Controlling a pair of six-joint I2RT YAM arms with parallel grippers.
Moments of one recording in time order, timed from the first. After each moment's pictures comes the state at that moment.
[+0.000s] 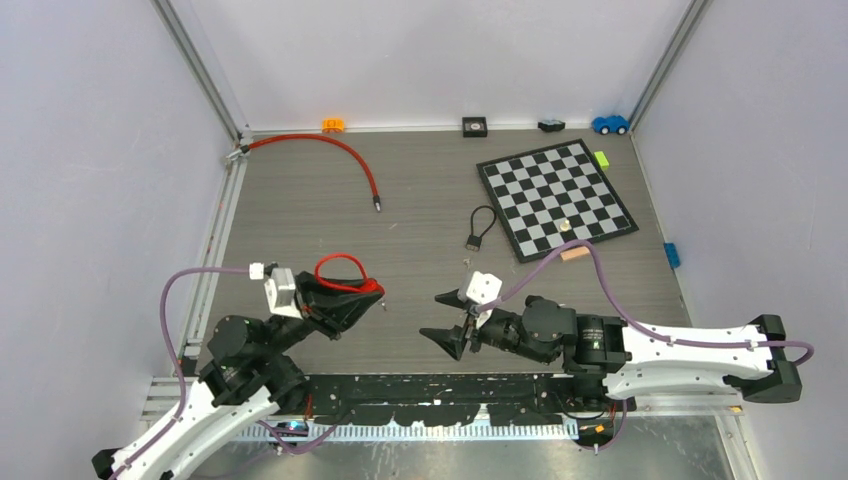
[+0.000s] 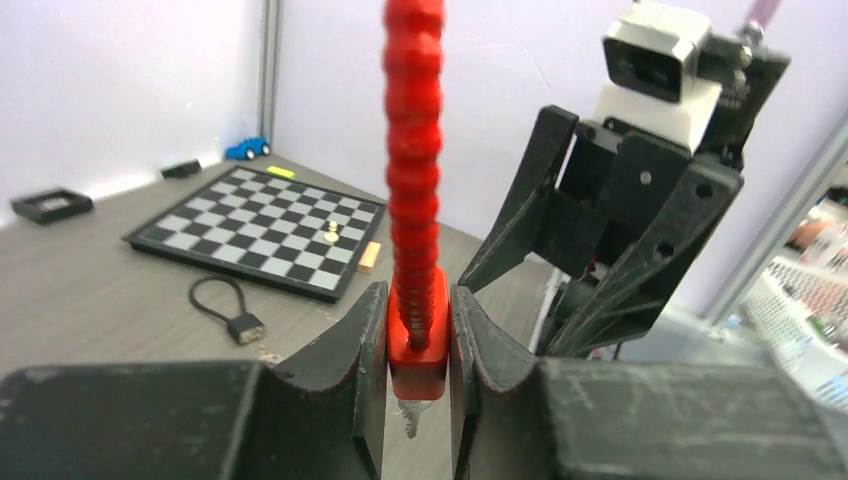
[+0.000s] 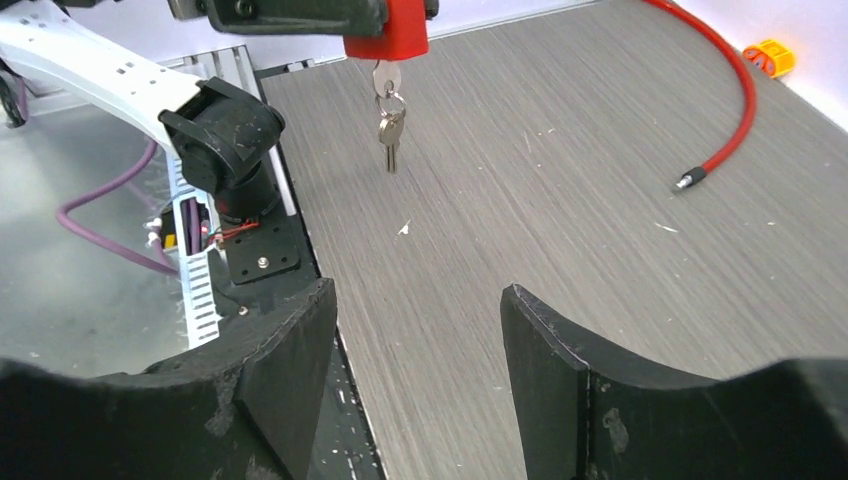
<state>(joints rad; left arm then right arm) -0.84 0.15 0.39 0.13 0.22 -0.27 1.46 0.80 0.70 0.01 0.29 0.03</state>
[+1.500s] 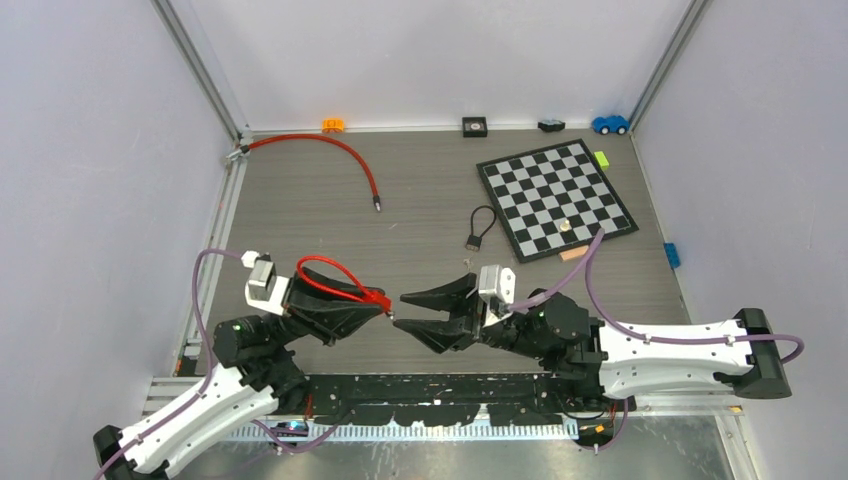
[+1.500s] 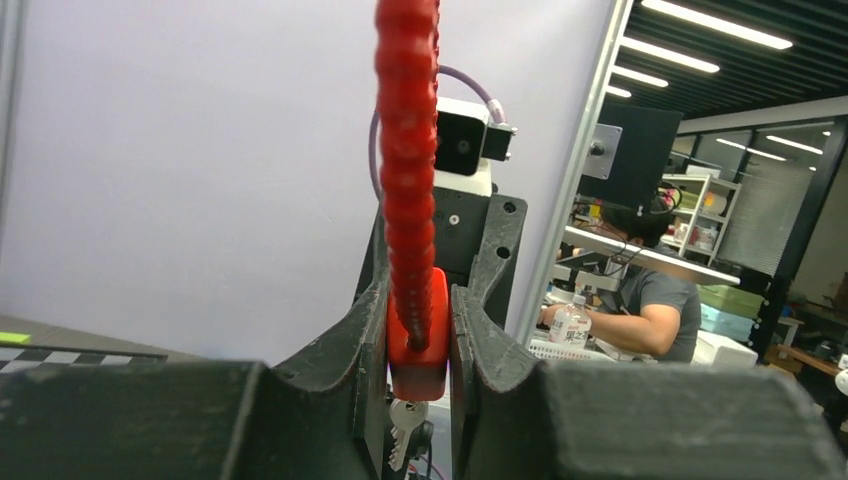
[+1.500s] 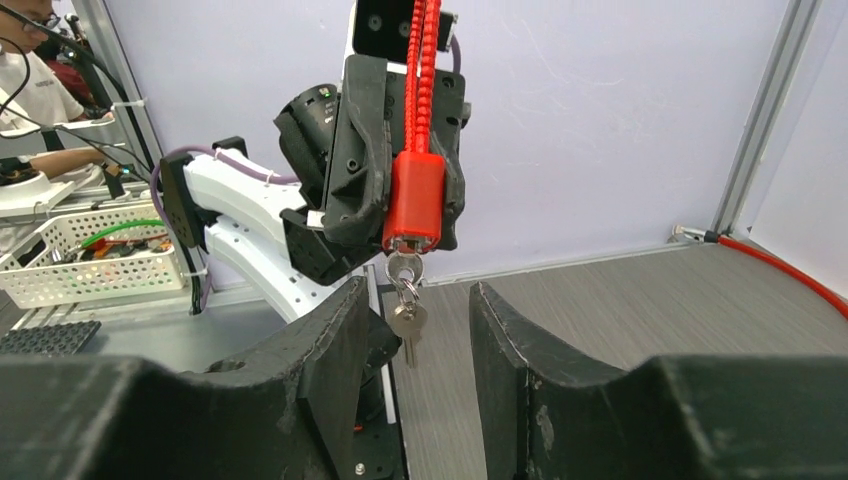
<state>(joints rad) -0.84 0.41 0.33 0.89 0.44 -0.72 1.46 0.92 0.68 0.60 0.08 0.02</state>
